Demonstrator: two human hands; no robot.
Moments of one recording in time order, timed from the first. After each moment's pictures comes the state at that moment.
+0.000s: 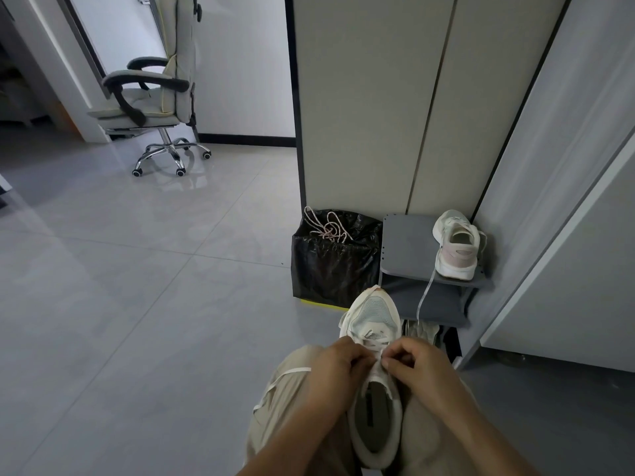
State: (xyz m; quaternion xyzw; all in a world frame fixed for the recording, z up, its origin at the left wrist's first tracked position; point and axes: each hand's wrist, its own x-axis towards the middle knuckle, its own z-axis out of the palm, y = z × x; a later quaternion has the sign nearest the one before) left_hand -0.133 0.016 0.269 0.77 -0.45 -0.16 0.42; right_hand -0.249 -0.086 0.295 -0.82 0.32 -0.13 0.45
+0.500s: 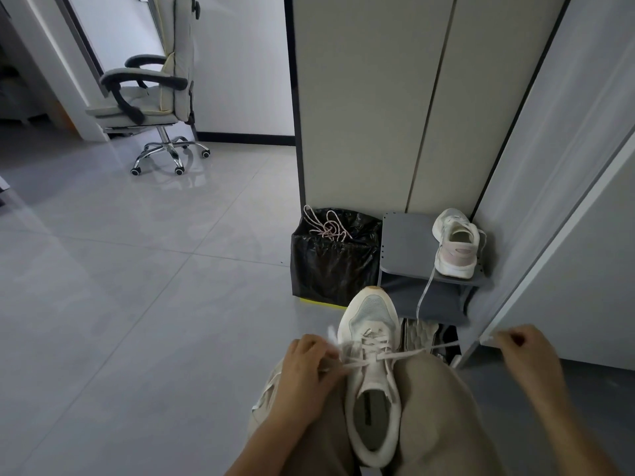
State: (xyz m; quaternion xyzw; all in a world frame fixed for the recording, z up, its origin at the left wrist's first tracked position) left_hand -0.109 0.052 0.249 0.80 -0.45 -0.07 0.40; right_hand -0.311 -0.172 0.292 -0.71 0.58 -0.21 0.32
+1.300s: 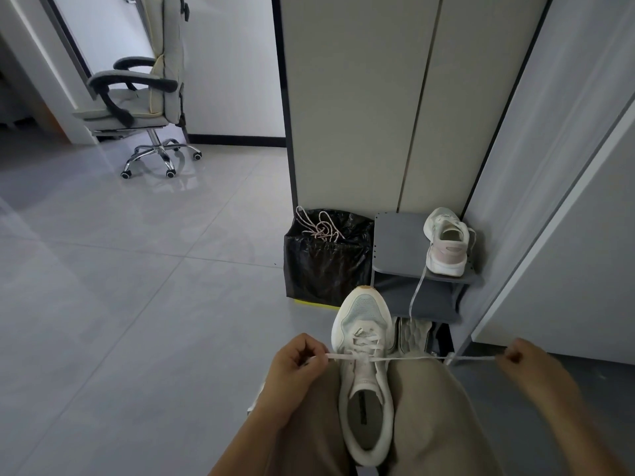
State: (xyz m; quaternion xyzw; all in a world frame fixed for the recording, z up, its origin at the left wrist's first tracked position) left_hand -0.110 0.056 0.272 0.71 -0.28 -0.29 0.58; right_hand -0.341 -0.181 0.280 -0.77 0.59 -0.04 0.25
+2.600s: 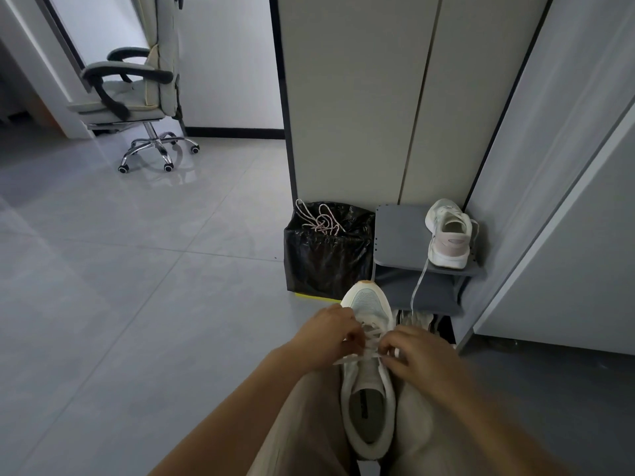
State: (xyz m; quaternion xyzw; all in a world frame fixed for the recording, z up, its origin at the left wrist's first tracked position) left_hand -0.086 -0.009 0.297 0.73 -0.65 -0.16 0.14; right_hand -0.250 -0.100 0.301 -0.96 0.21 -0.03 0.18
